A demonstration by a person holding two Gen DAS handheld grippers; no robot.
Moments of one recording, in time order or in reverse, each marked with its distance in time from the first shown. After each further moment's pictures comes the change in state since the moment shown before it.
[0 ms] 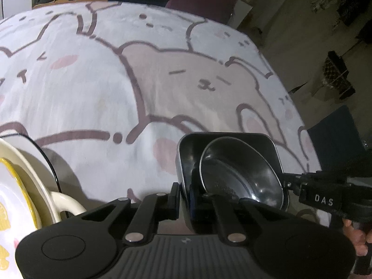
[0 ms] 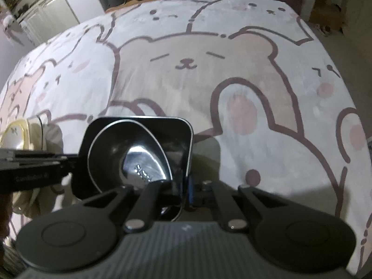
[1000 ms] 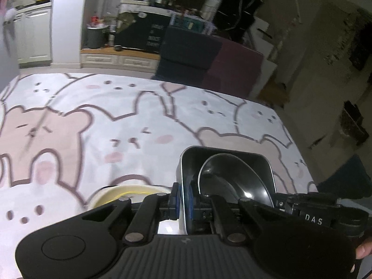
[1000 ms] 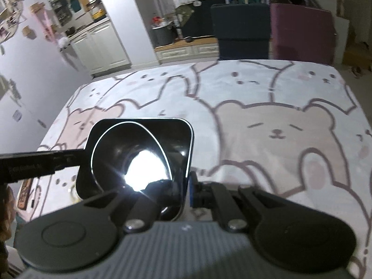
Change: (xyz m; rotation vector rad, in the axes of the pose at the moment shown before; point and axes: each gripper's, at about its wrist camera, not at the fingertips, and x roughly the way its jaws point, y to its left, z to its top) left arm -0.200 0.075 -0.010 -0.070 -0.286 0.170; right arm -0.096 0.152 0.023 -0.104 -0.205 0.185
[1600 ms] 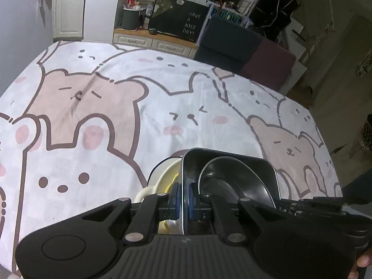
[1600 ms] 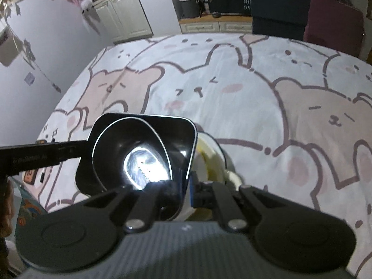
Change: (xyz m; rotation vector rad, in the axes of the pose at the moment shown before) left arm 0.001 0.088 -0.030 -0.110 0.063 0.085; right arm 0.059 0.099 -0.024 -0.094 0.140 0.040
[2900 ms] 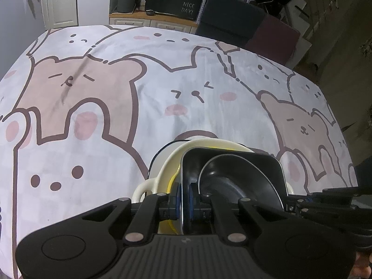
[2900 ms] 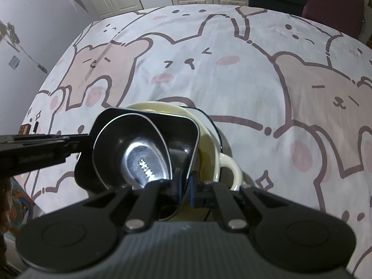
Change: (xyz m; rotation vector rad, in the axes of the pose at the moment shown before) left arm 0.040 -0.001 0.002 0.049 0.108 0.037; right arm 0.043 -0.008 0.007 0.010 0.136 -0.048
